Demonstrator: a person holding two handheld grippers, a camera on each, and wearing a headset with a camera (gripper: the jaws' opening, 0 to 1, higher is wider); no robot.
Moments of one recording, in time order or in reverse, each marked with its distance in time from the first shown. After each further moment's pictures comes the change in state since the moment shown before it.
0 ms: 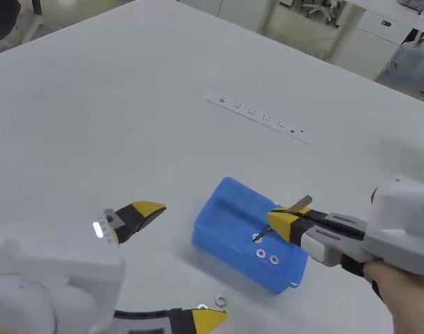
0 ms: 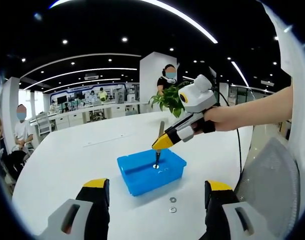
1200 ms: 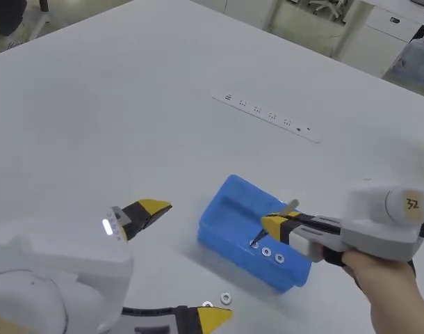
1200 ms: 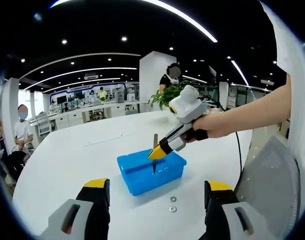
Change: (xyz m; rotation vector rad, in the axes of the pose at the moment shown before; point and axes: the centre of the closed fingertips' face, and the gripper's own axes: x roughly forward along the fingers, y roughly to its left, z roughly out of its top) left arm 0.001 0.000 -0.001 0.001 0.006 -0.002; right arm 0.017 -0.012 -0.021 0.075 0.061 -0.017
